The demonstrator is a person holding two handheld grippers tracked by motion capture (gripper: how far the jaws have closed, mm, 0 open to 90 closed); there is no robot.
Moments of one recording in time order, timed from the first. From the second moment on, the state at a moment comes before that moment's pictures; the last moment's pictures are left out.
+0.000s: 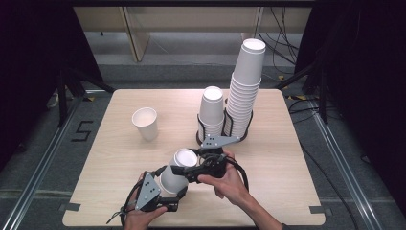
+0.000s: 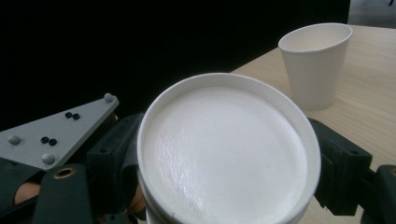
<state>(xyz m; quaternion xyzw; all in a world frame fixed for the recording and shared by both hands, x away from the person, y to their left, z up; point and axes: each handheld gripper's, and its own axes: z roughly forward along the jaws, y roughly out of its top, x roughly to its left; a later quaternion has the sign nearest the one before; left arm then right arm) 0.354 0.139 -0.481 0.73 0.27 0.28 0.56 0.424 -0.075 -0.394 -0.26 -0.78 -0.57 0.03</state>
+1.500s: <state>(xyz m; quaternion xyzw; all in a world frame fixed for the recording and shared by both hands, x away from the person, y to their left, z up) 0.349 0.151 -0.478 0.79 0.10 0.25 0.55 0.422 -0.103 -0.382 -0.09 -0.91 -0.41 0.07</state>
